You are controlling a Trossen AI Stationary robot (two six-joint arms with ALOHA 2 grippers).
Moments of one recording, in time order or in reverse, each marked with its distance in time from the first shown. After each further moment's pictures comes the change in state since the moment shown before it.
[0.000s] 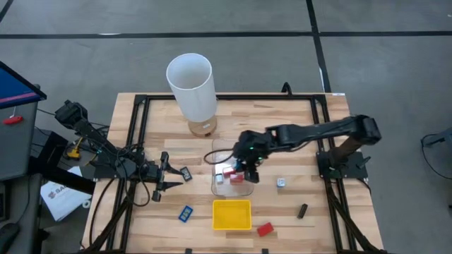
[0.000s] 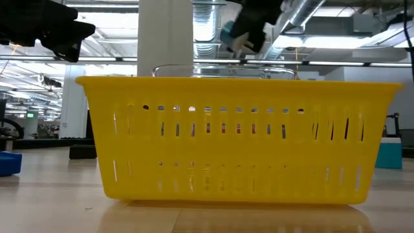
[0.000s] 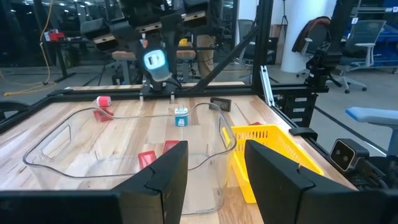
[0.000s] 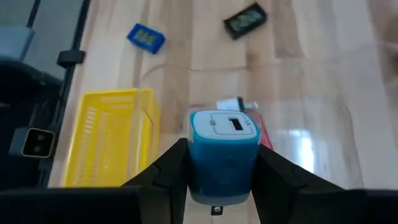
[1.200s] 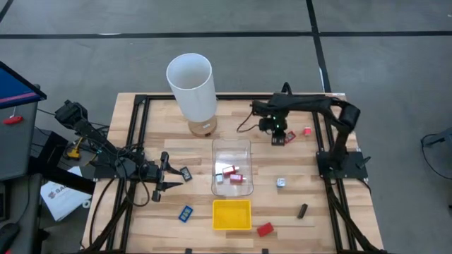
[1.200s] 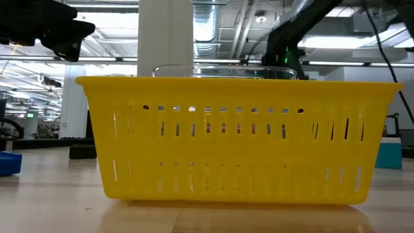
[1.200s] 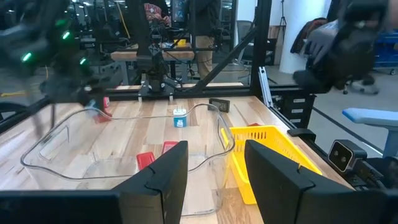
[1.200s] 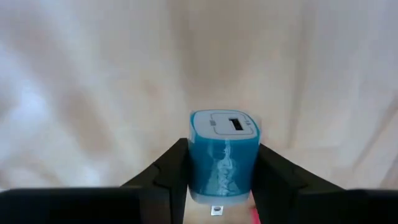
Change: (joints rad) left arm 0.000 0.000 0.000 0.004 0.012 0.000; right arm -0.555 0.194 -0.122 -0.603 0.181 -0.501
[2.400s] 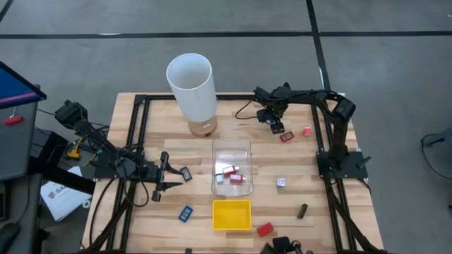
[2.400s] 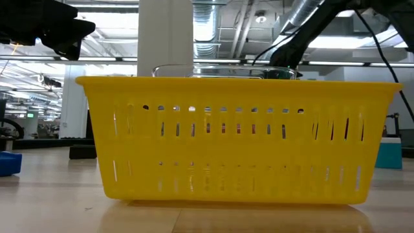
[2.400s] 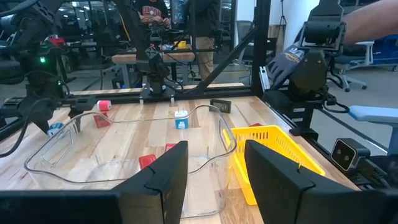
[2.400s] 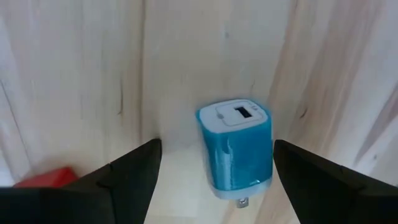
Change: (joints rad) left arm 0.000 0.000 0.000 0.007 0.000 0.027; right arm -0.180 0.115 -0.019 0.362 0.106 -0.436
